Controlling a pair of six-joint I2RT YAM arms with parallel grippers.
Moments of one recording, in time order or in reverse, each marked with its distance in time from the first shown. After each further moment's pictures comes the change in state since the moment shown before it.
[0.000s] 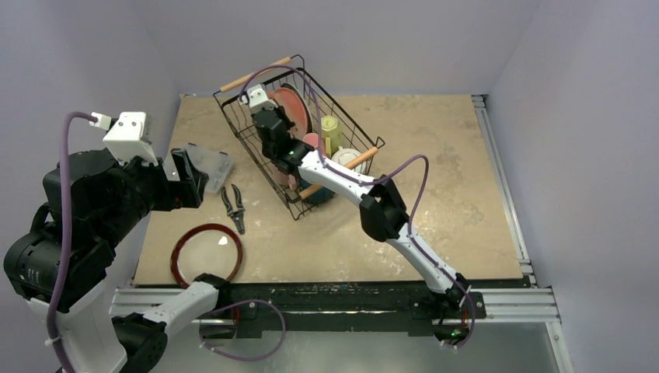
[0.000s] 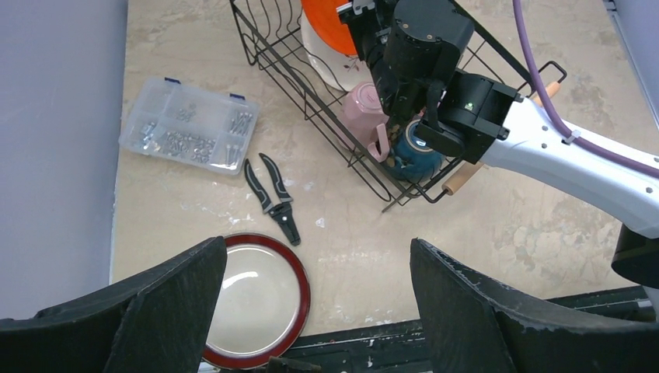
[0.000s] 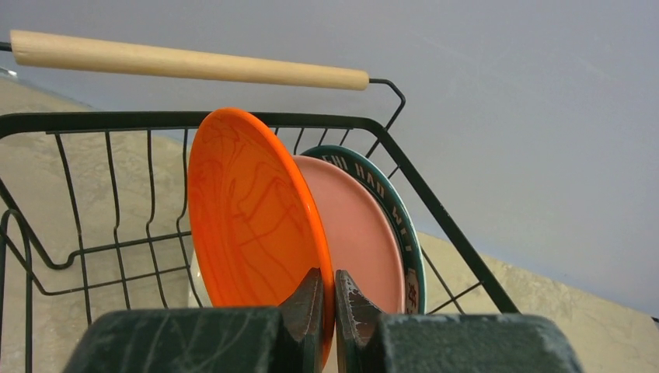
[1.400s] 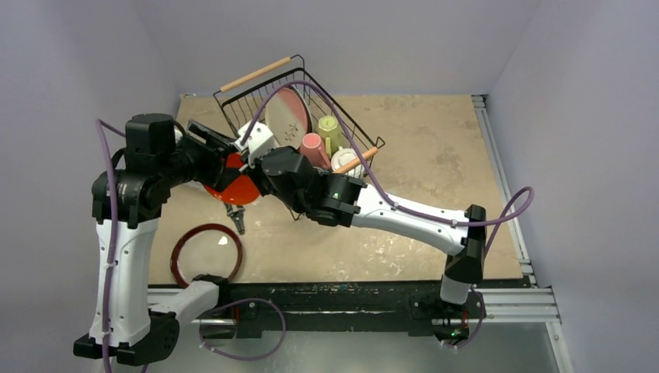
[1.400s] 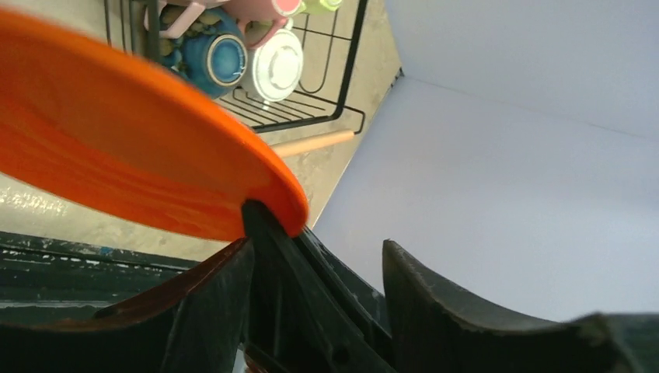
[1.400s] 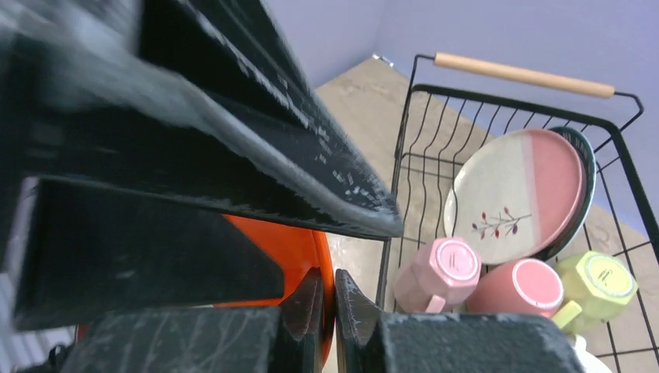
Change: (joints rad) left arm 0.164 0.047 -0.448 0.278 0.400 -1.136; right arm 0.320 -0.796 -0.589 -0.402 -0.402 0.380
